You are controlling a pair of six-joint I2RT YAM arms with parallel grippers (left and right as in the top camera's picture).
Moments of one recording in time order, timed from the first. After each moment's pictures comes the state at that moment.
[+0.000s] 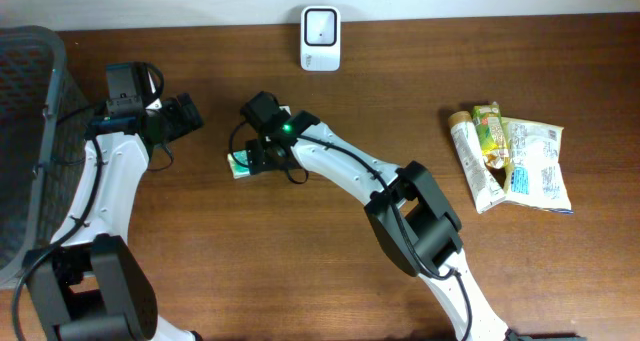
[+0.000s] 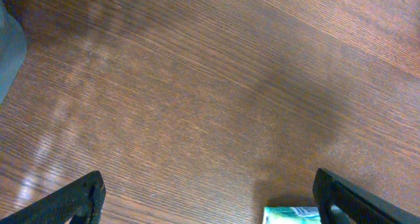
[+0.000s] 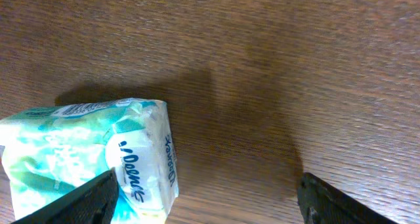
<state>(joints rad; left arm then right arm) 0.13 1.74 1.31 -0.57 -0.01 -0.30 0.73 2.39 1.93 -0.76 -0.01 0.55</state>
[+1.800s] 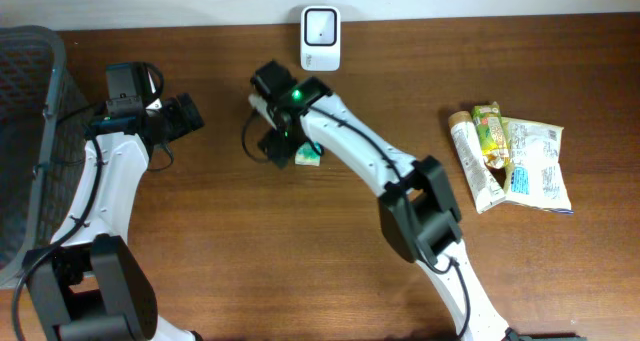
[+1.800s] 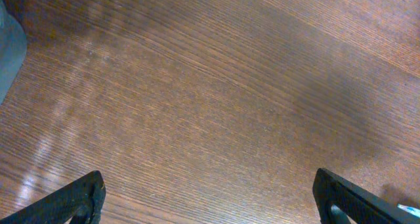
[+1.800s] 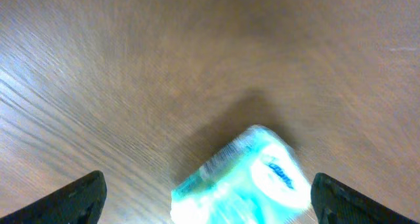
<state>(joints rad) 0.13 1.74 1.31 -0.57 -0.01 -0.30 0.65 2.43 2.26 -1.09 0.03 -0.08</state>
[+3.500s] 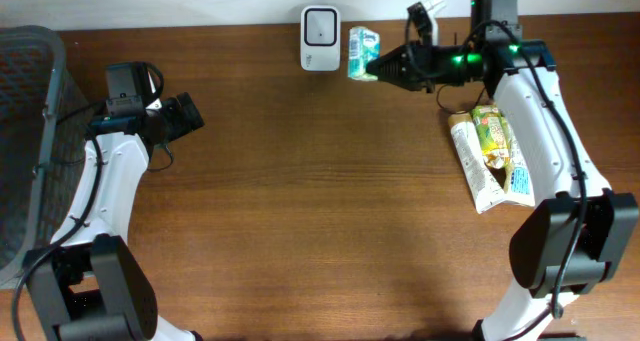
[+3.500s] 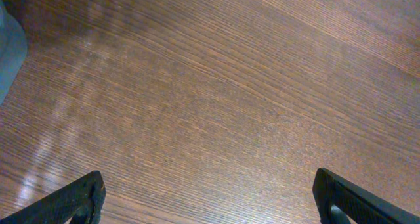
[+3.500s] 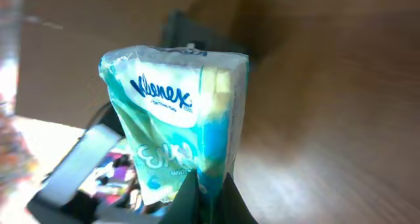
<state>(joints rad) 0.13 1.74 1.31 -0.57 -0.01 -0.30 0.03 1.92 1.77 -0.74 -1.31 0.31</state>
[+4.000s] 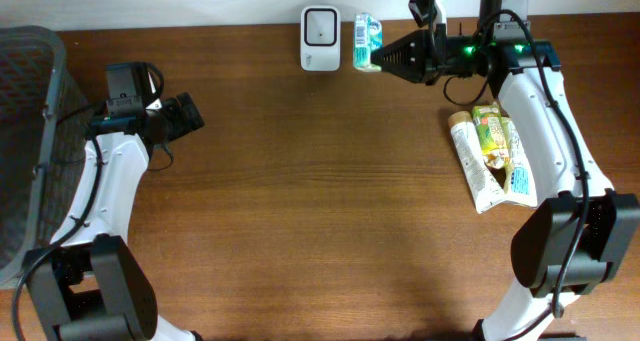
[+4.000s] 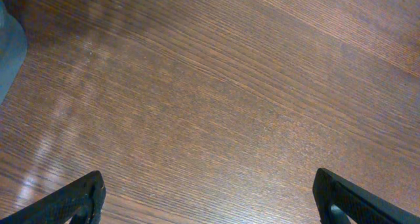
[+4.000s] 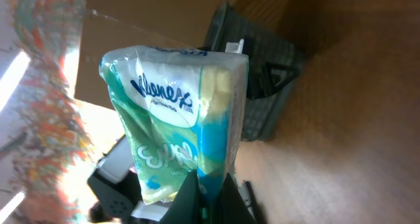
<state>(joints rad) 0.13 1.74 1.31 -0.57 -0.01 -0.30 0.02 1.92 1.77 -0.59 -1.48 0.48</state>
